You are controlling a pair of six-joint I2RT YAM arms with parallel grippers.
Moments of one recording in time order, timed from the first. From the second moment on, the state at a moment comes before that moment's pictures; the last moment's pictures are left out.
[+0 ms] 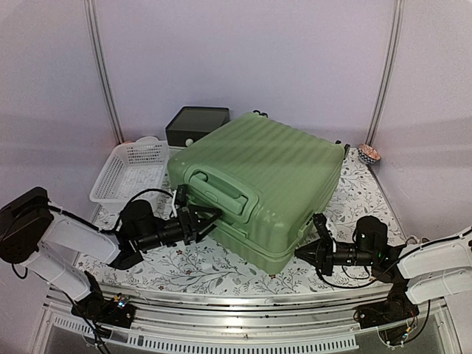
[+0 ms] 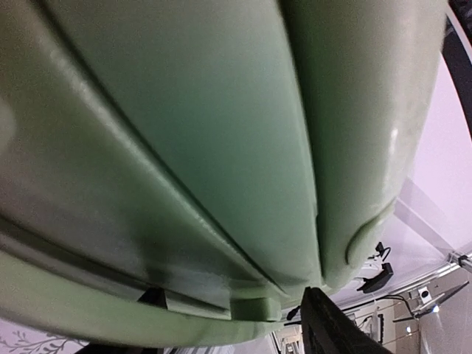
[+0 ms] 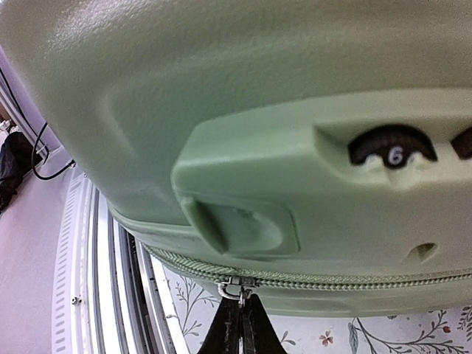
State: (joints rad) left arm -0.87 1.45 0.36 1.05 0.24 -1.20; right arm 0.76 1.12 0.14 0.66 -0.46 0.17
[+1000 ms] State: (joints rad) left arm -0.84 0.96 0.26 0.54 0.08 -1.26; right arm 0.77 1.01 0.16 0.56 -0.22 0.18
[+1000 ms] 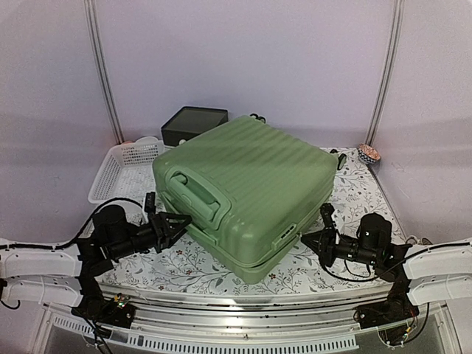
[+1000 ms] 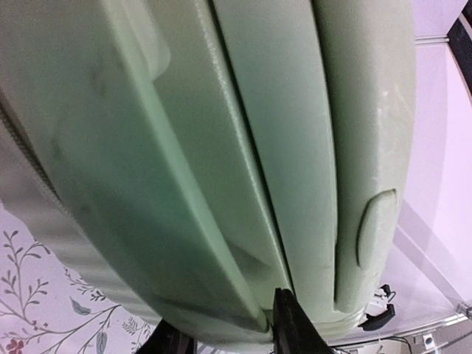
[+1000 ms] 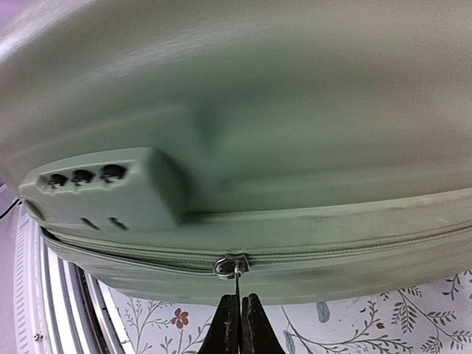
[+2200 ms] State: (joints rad) left arm -0.70 0.55 0.20 0.15 0.12 -1.23; right arm 0.59 0.67 0.14 0.33 0.37 0.36
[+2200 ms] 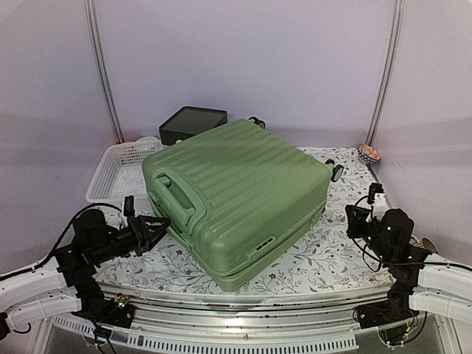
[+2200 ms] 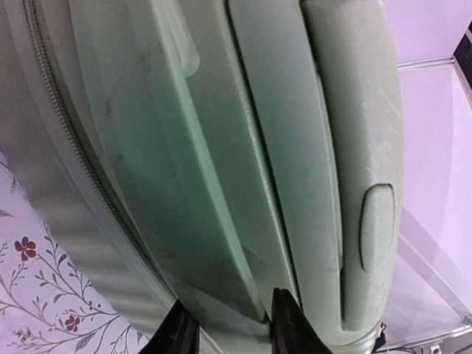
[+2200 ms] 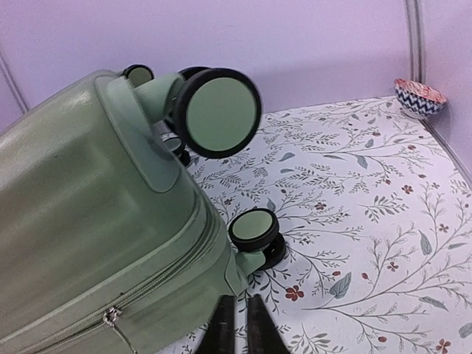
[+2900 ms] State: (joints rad) left arm -0.70 0.54 0.22 0.09 0.11 -1.22; right arm 0.59 1.06 0.21 0.47 -0.17 0.09
